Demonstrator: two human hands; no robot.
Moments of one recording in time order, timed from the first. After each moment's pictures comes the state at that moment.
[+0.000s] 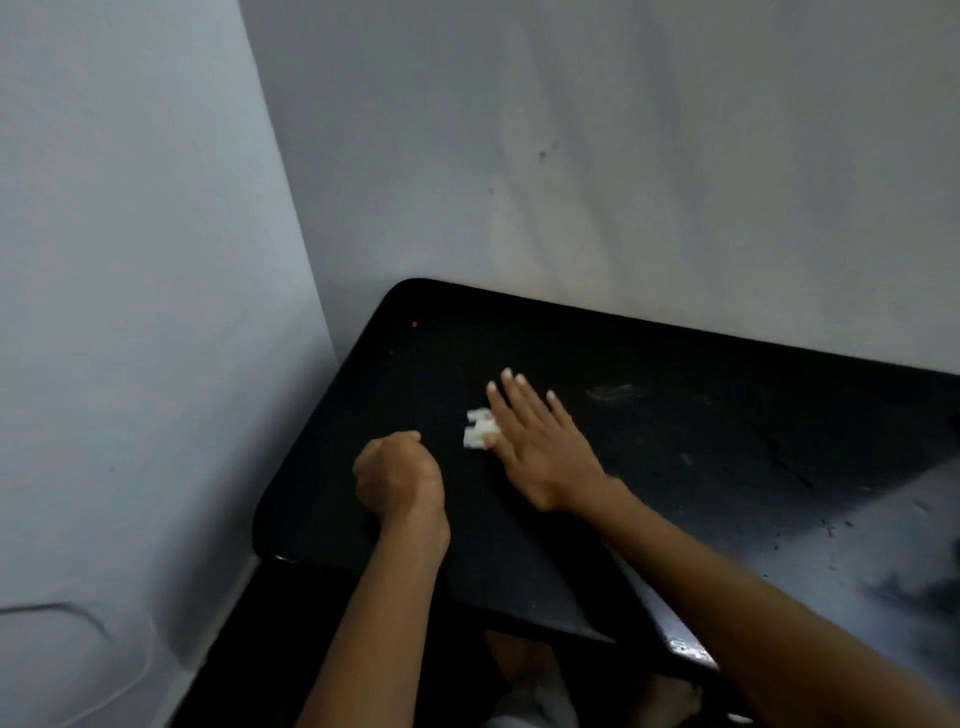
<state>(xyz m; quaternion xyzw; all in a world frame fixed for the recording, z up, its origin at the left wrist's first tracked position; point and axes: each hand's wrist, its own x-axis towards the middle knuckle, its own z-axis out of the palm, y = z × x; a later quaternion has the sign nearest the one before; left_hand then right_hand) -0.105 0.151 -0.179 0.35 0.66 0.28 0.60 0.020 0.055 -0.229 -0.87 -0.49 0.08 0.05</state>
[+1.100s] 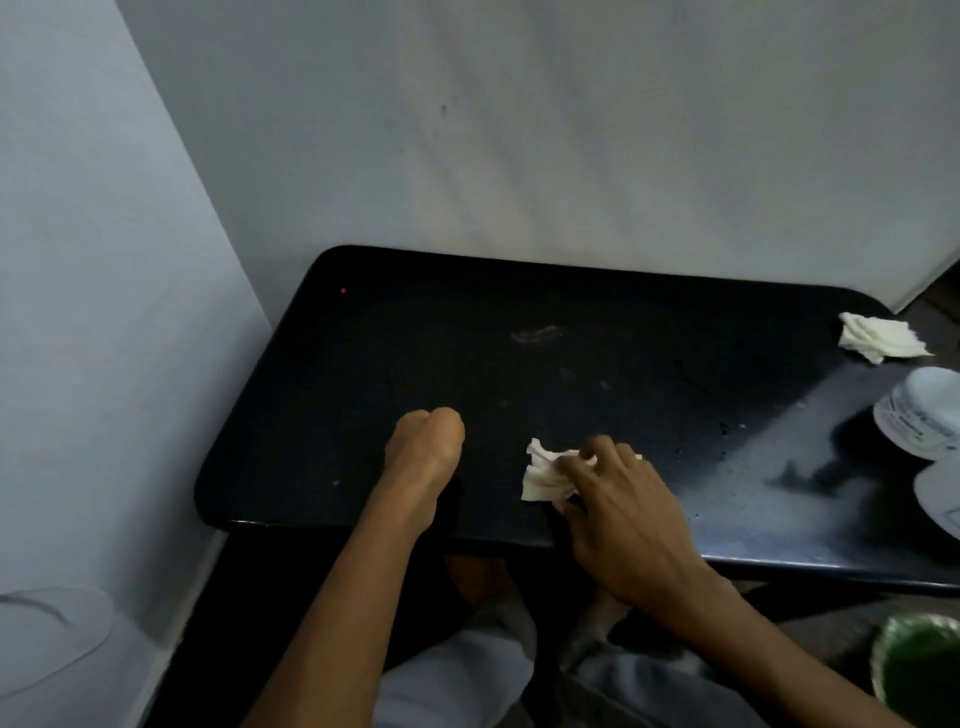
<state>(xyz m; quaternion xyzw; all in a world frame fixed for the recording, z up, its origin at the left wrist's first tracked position) -0.101 0.077 -0.157 0.59 0.55 -0.02 0.59 -0.055 -0.130 -0.197 -0.91 -0.40 0.00 0.09</state>
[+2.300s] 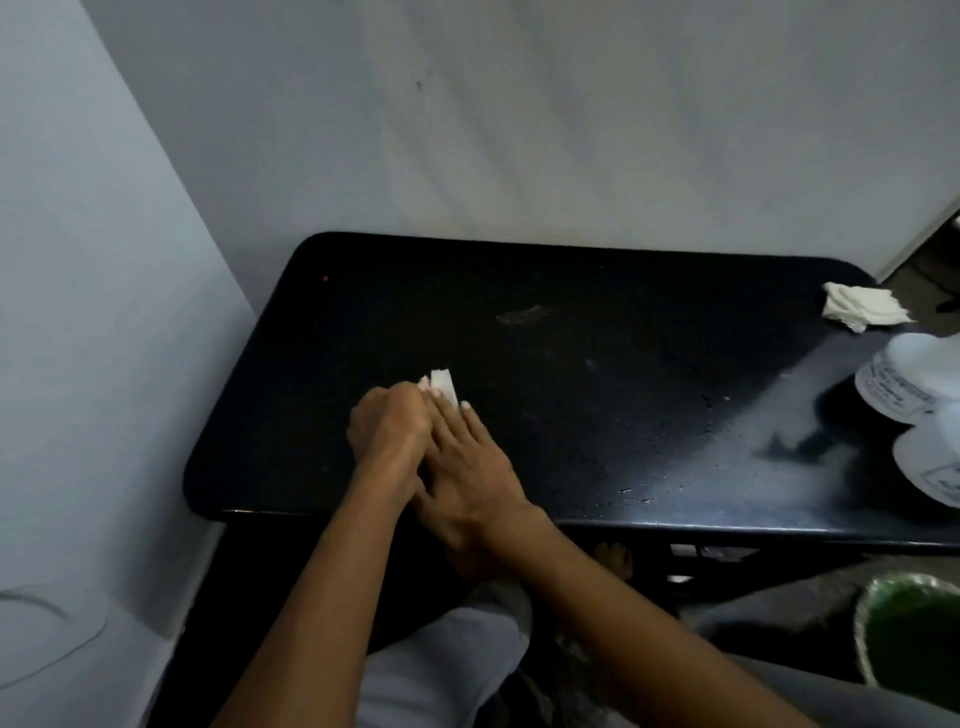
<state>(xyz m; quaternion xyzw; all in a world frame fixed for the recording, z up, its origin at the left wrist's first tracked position) -0.106 0.082 -0.151 0.60 0.57 0.03 0.56 -0.081 -0.011 -0.236 -0.86 -0.49 0.10 0.10</state>
